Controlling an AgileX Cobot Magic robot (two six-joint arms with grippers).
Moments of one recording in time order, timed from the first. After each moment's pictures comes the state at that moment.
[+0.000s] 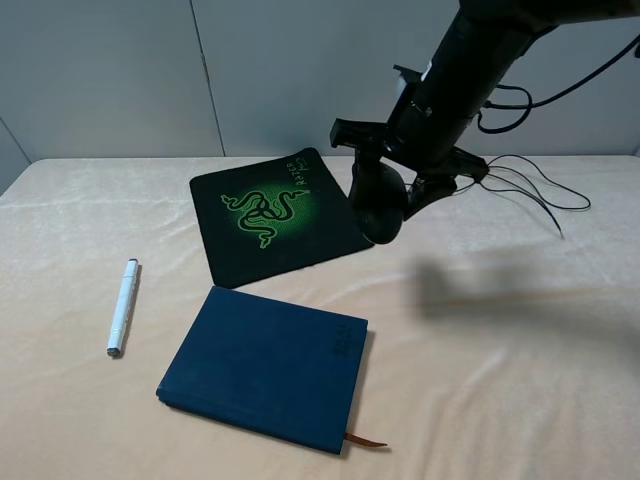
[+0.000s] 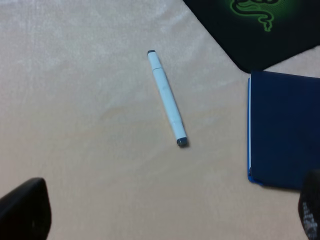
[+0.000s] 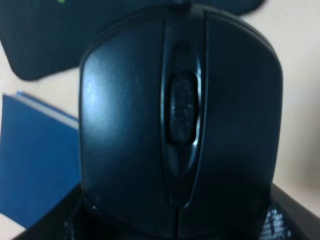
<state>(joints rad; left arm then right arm) -0.05 0.00 -0.49 -0.04 1.06 0.04 0.48 1.83 -1.41 0.32 0.98 0.32</state>
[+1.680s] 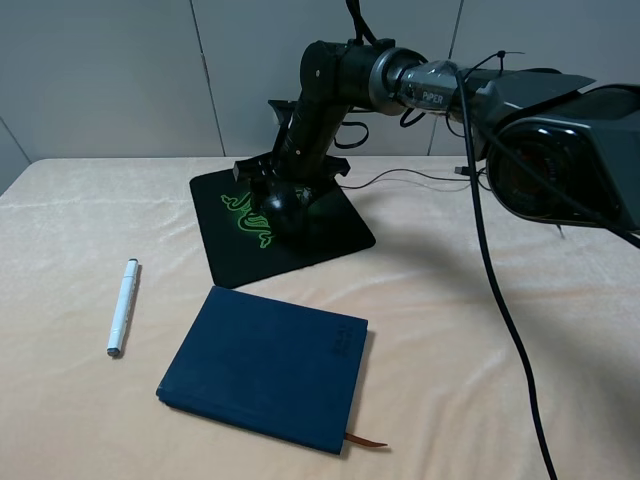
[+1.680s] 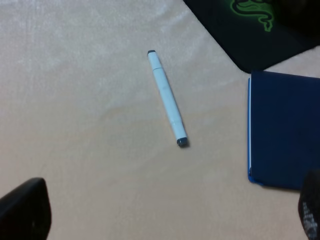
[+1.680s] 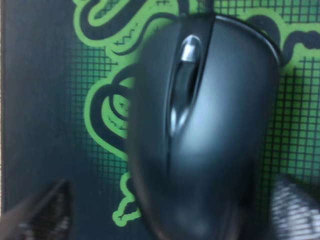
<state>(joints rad) -0.05 0.00 -0.49 -0.04 1.06 0.04 0.61 2.50 -2.20 0.23 0.95 0.15</state>
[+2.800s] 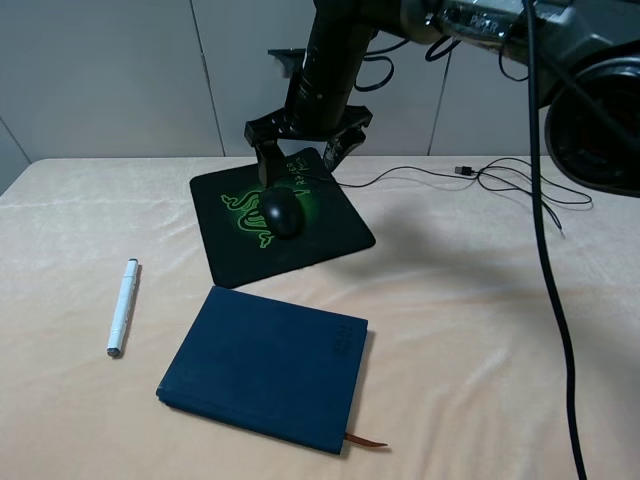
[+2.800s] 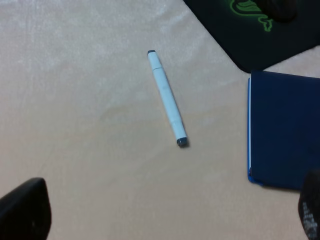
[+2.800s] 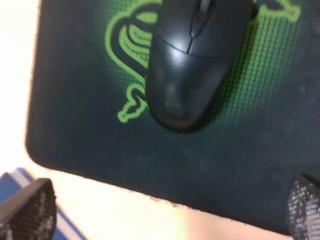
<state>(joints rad) -0.05 0.00 -0.49 -0.04 1.06 0.04 0.61 2.33 -2.23 0.17 1.21 0.05</state>
